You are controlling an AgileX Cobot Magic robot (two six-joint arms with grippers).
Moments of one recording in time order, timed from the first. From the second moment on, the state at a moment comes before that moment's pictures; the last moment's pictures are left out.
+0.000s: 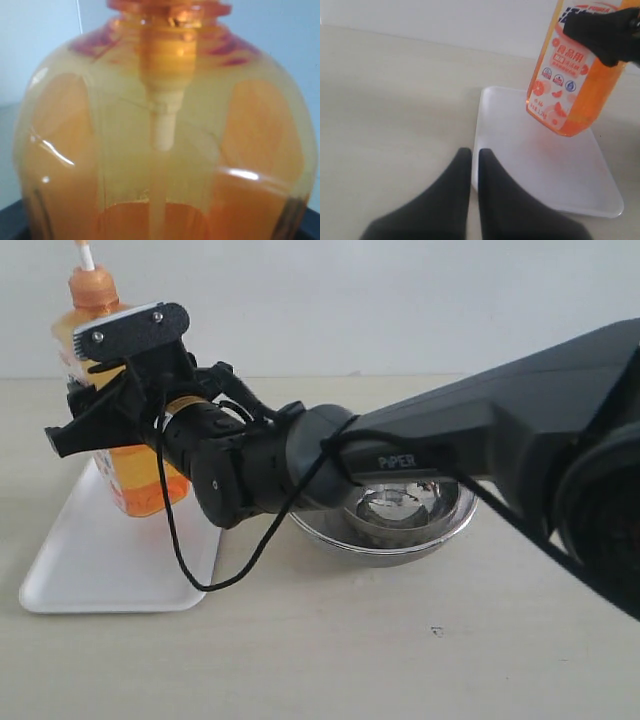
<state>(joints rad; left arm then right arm) 0.06 0.00 0.00 0.02 0.36 -0.14 0.95 2.23 -1.55 0.34 -0.54 -0.26</state>
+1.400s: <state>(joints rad) 0.06 0.00 0.00 0.02 0.36 -0.14 0.95 2.17 -1.59 0.51 -0.40 -0.40</state>
